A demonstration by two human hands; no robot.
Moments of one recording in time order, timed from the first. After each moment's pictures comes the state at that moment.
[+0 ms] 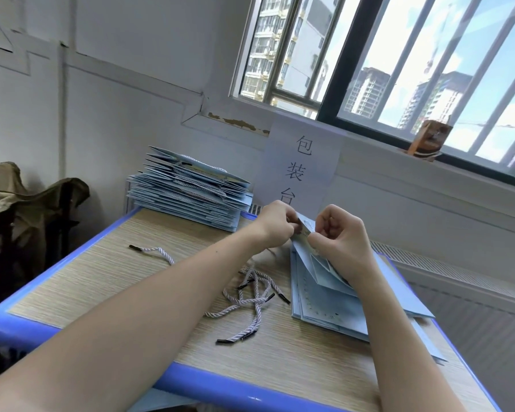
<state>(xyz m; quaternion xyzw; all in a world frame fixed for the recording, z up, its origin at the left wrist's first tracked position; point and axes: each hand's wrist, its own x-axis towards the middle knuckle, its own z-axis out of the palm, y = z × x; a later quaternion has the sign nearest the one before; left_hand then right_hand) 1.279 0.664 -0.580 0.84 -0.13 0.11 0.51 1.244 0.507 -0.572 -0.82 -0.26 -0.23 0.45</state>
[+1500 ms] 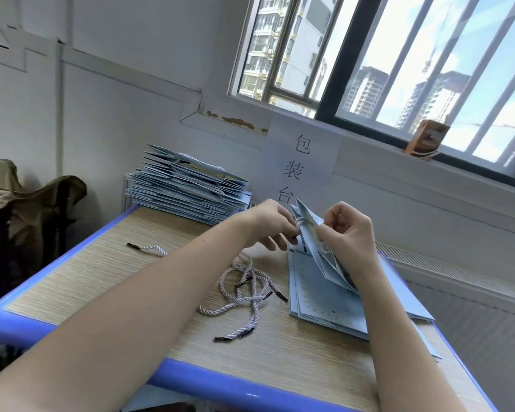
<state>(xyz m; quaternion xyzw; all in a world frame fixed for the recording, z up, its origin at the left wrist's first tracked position) 1.279 0.680 -0.573 0.80 -0.14 -0.06 0.58 1.252 0.501 -0.572 -0.79 -0.21 -0.25 0.53</state>
